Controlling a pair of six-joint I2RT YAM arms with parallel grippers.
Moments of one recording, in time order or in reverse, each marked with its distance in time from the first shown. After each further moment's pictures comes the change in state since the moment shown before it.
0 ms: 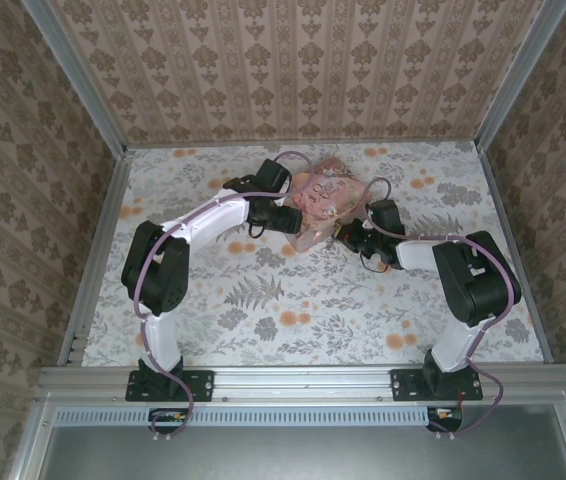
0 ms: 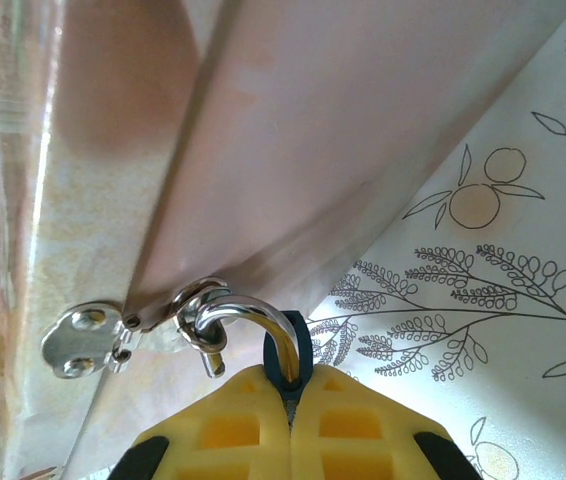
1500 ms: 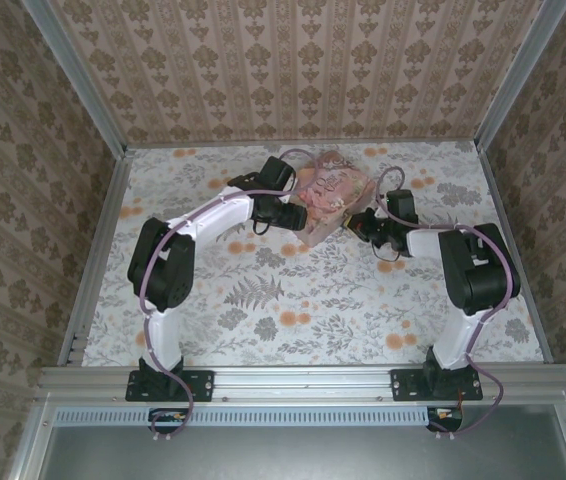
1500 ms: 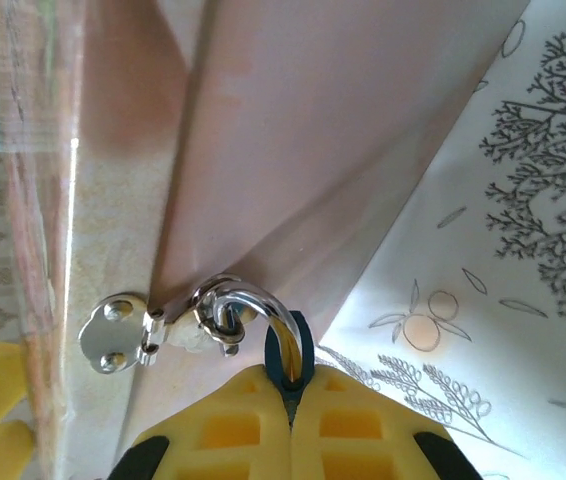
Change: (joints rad) left arm -0.006 0.051 0.054 0.015 0.029 0.023; right arm -0.146 0.094 0.101 0.003 -0.175 -0.032
